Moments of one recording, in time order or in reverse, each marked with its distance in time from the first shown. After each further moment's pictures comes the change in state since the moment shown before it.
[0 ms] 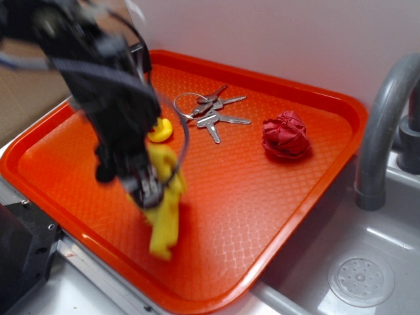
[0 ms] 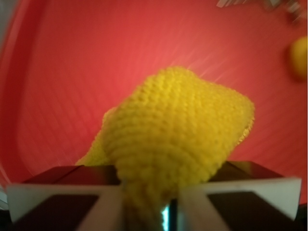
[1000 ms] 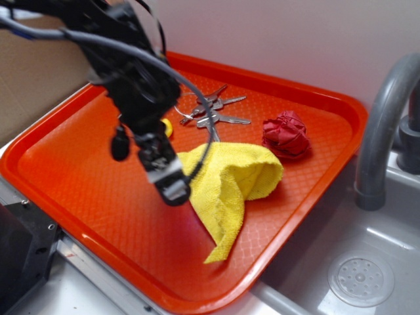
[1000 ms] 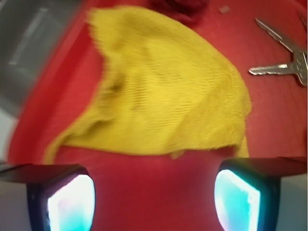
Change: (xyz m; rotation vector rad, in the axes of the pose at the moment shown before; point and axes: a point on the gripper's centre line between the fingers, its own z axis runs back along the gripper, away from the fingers) arm 0.031 0.003 -0.023 -0.077 -0.047 -0.209
